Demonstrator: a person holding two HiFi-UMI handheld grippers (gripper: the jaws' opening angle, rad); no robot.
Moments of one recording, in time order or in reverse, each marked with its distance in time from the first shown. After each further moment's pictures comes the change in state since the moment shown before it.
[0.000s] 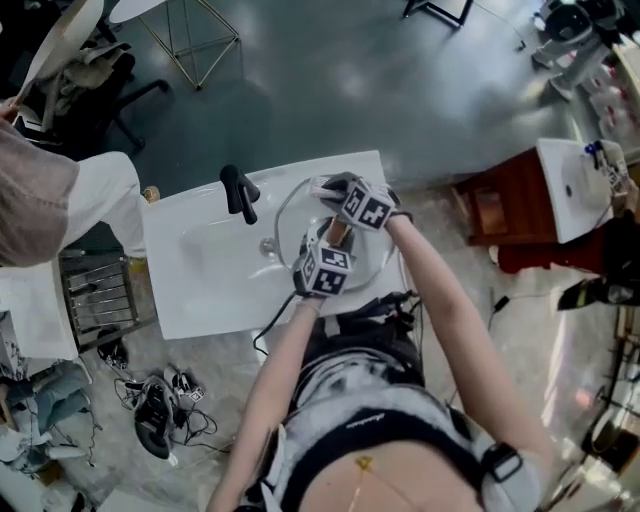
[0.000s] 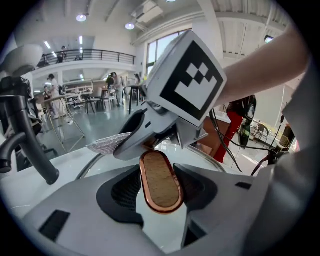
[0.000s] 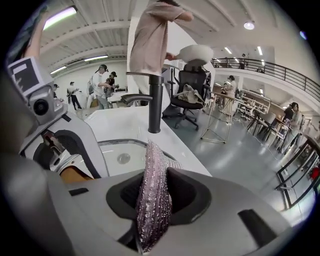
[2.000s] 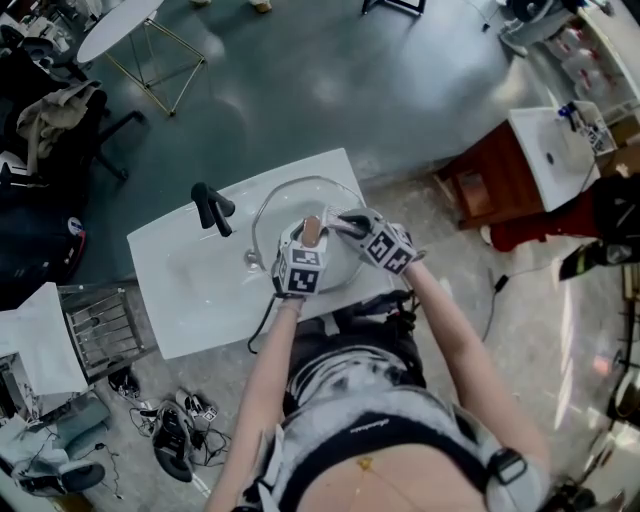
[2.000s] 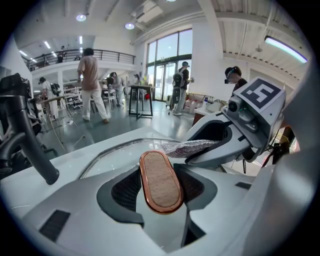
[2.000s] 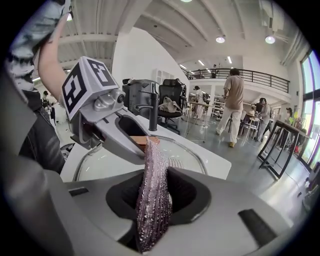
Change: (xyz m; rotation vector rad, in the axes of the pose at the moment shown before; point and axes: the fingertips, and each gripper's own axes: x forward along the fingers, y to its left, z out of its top) left arm 0.001 0.002 -0.004 0.003 0.000 -0.004; right arm -0.084 0.058 -0.081 0.184 -0.159 -0.193
